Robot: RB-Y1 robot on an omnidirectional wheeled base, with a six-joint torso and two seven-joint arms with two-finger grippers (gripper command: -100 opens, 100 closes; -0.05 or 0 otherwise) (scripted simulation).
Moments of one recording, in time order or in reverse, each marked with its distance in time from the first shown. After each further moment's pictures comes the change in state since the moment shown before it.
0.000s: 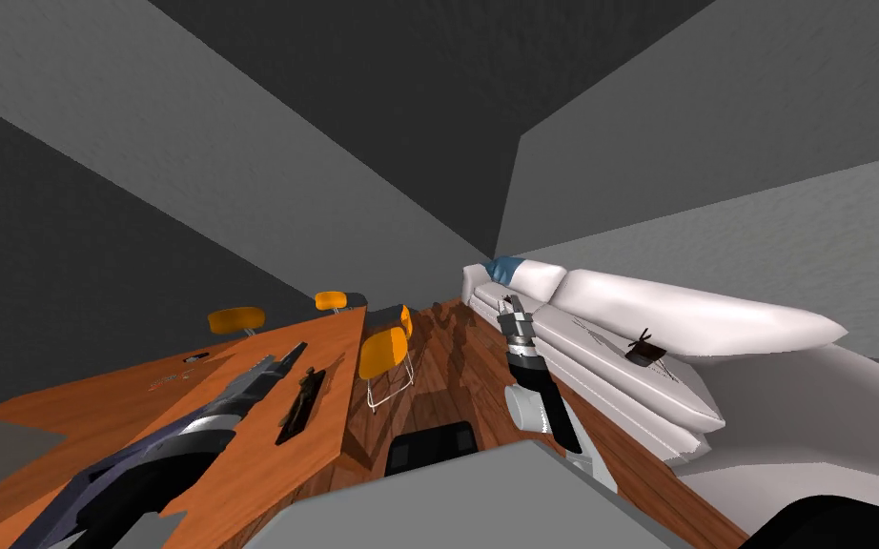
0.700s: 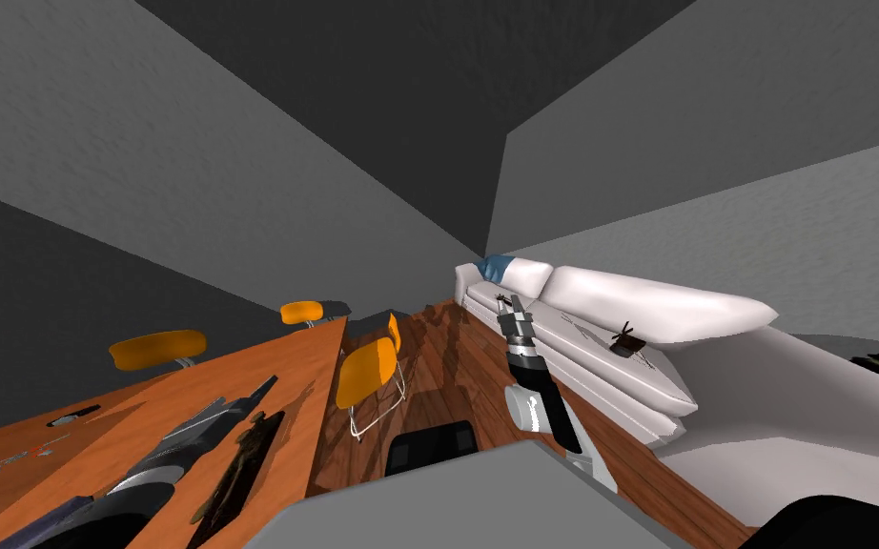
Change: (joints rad) left arm 0.071 0.058 0.026 0.187 -0.016 0.041 -0.102; right arm 0.000 0.000 0.000 0.000 0.000 0.000 0.000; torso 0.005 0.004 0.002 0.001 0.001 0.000
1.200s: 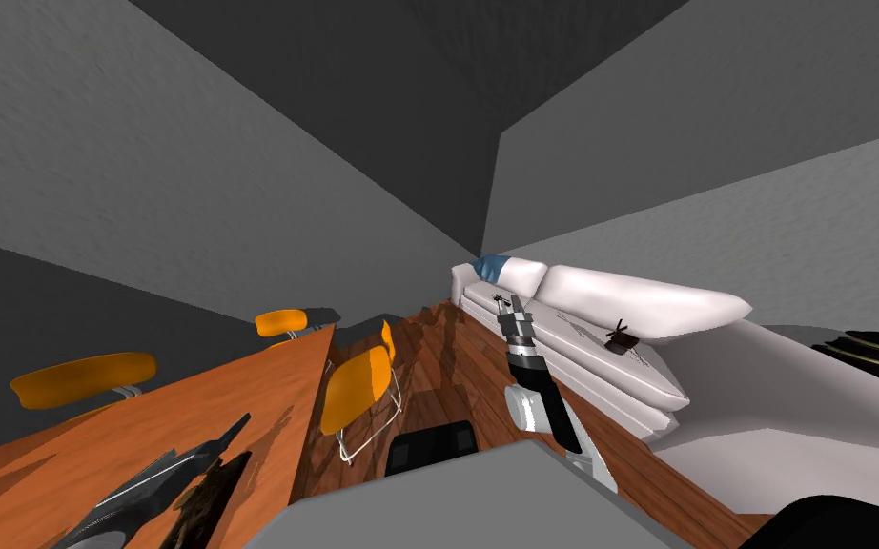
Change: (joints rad) left arm 0.058 0.008 -0.014 0.117 -0.016 0.046 -0.069; right arm 0.000 0.000 0.000 0.000 0.000 0.000 0.000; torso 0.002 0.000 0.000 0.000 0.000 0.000
